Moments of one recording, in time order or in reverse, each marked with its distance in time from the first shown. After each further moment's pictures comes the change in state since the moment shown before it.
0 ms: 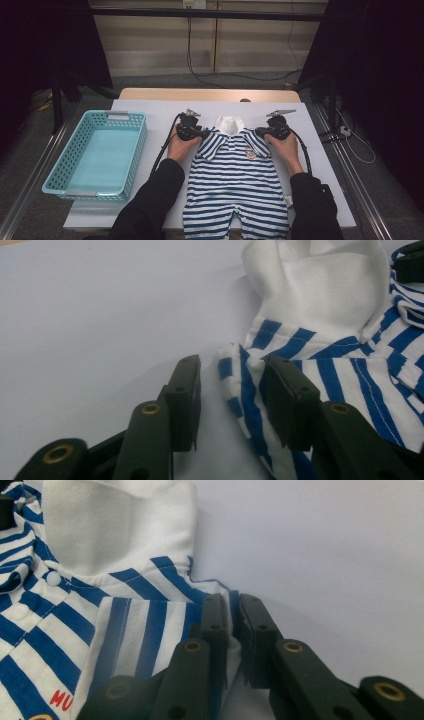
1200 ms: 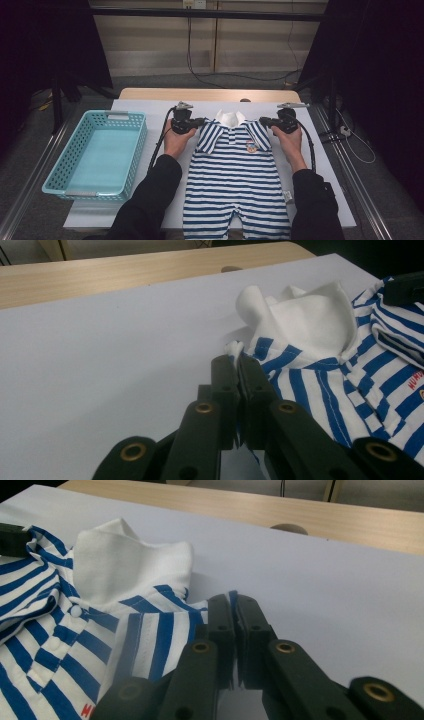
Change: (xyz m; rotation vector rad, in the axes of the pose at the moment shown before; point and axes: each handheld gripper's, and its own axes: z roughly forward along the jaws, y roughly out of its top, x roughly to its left) left arm 0.015 0.017 -0.026 -0.114 -0.040 -0.026; right arm -0.012 0.017 -0.026 -0.177 0.023 0.071
